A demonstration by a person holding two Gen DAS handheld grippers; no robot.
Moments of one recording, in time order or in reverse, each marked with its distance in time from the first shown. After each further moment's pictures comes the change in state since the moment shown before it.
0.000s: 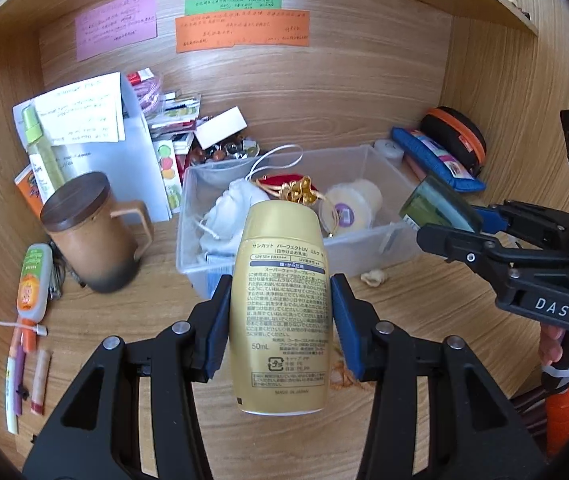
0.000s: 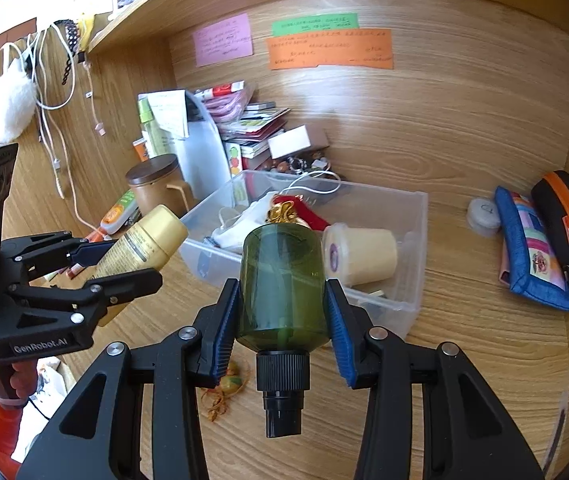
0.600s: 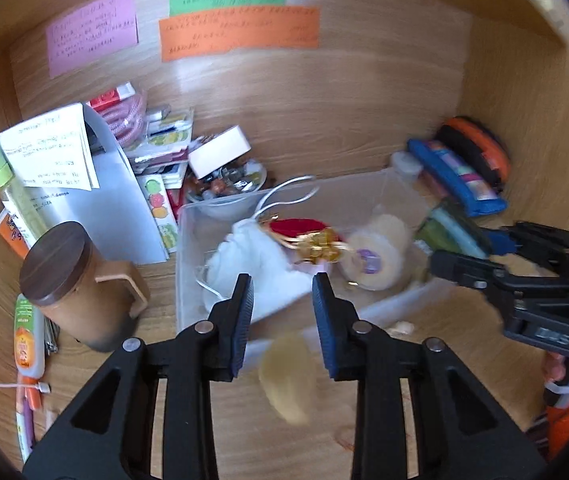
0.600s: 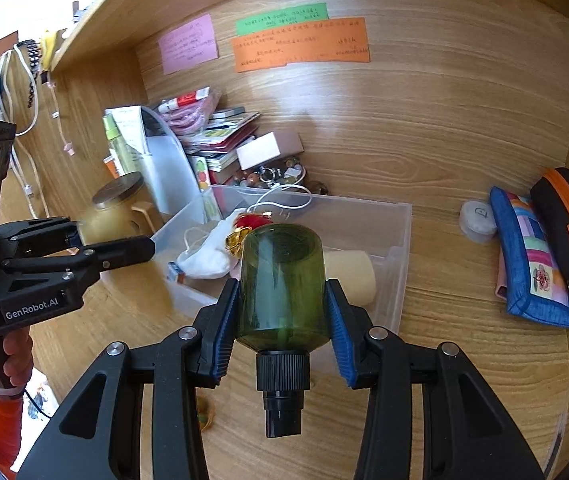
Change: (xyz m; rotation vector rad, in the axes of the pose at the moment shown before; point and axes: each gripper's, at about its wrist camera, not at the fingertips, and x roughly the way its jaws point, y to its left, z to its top) left arm 0.054 0.013 0.051 0.027 0.035 0.013; right arm 0.030 -0.031 0.024 0.050 0.016 -0.018
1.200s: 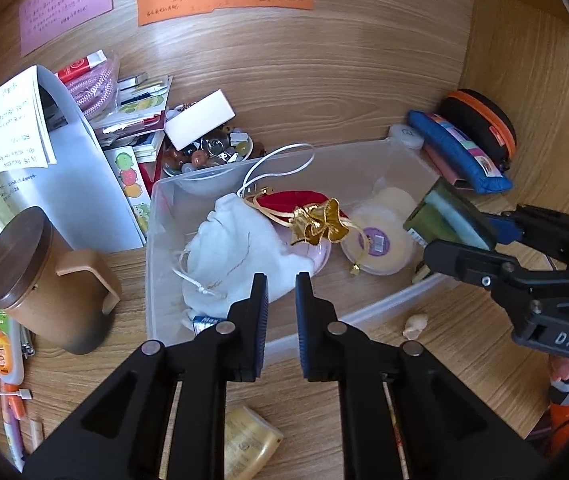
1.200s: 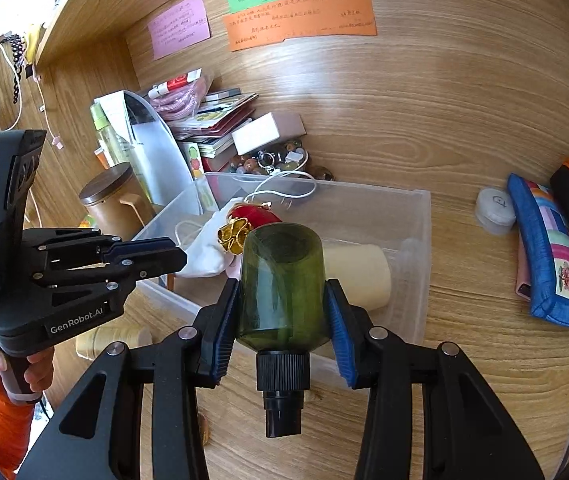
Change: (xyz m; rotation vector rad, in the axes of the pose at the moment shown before) left arm 0.026 -0.001 -0.009 0.019 0.062 -0.047; right arm 0.029 0.000 0.003 0.015 0.050 0.018
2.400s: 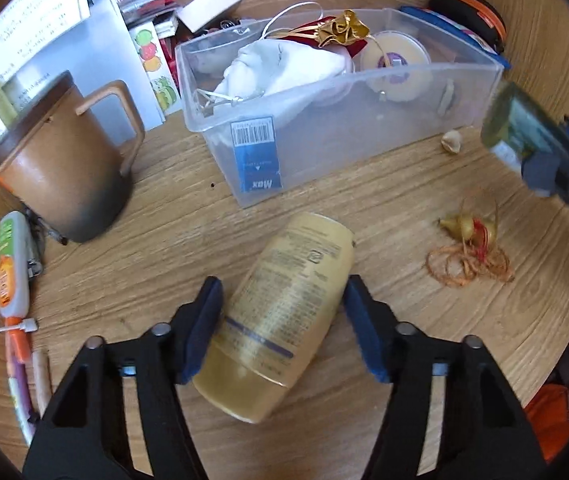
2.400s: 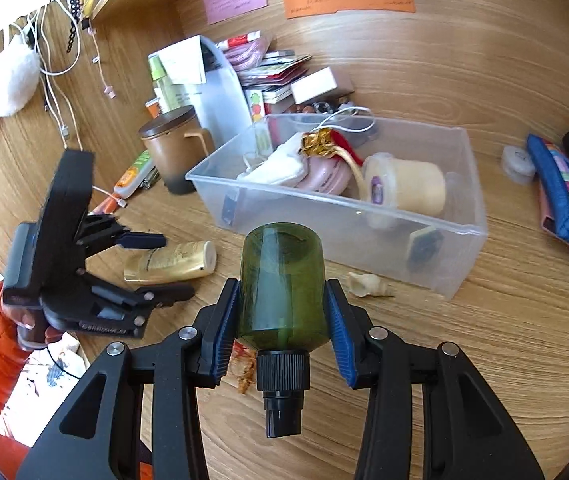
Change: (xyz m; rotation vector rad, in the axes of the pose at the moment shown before) left arm 0.001 0.030 -0.102 0.118 0.211 0.015; right arm -0.025 0.049 -0.068 -0.036 0.056 0.083
